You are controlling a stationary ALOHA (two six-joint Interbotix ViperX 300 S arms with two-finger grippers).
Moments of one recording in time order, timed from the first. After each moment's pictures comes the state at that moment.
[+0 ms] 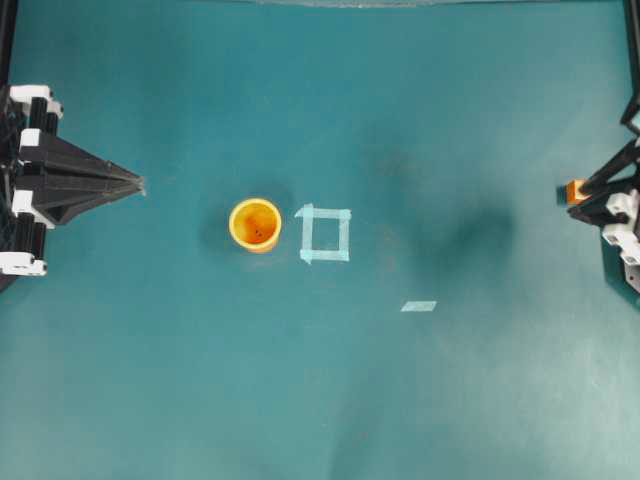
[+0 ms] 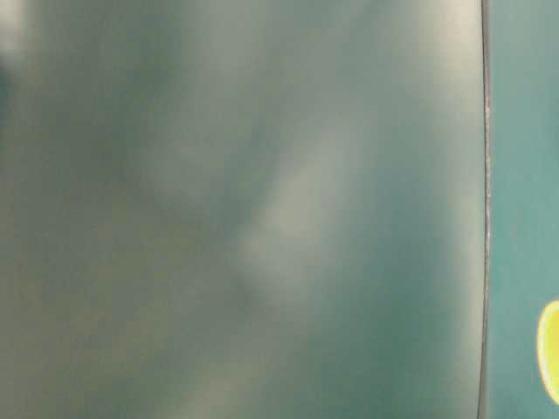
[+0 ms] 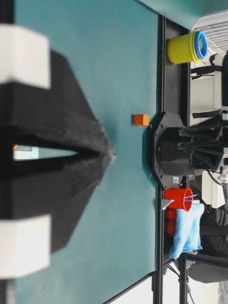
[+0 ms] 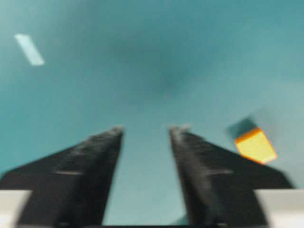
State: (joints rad) left arm 0.00 -0.87 1.16 0.01 -0.32 0.01; right arm -0.08 -0.91 1.04 -0.06 0.93 0.63
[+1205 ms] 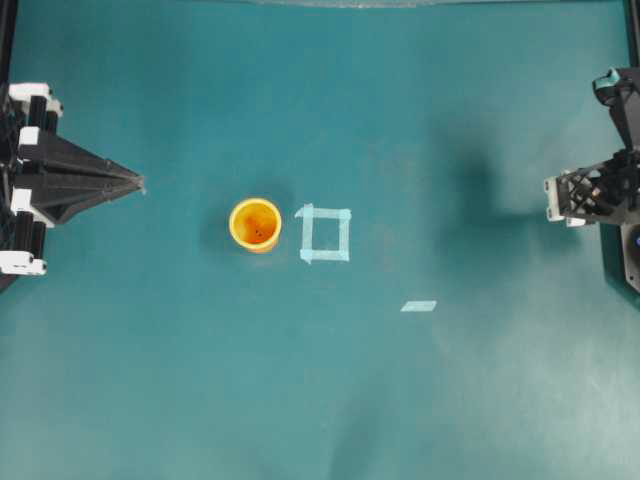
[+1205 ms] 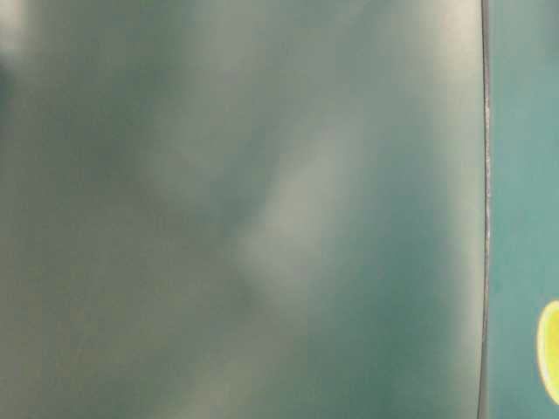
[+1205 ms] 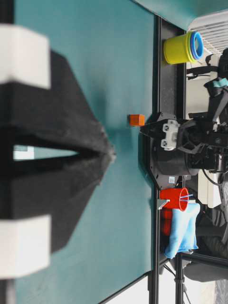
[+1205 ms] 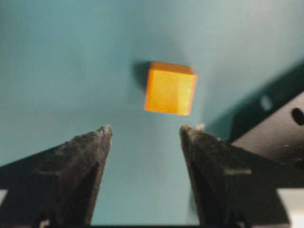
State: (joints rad) left arm 0.00 -0.87 1.15 0.01 -0.32 0.01; right arm -0.12 -0.55 1.13 -0.15 0.89 1.50
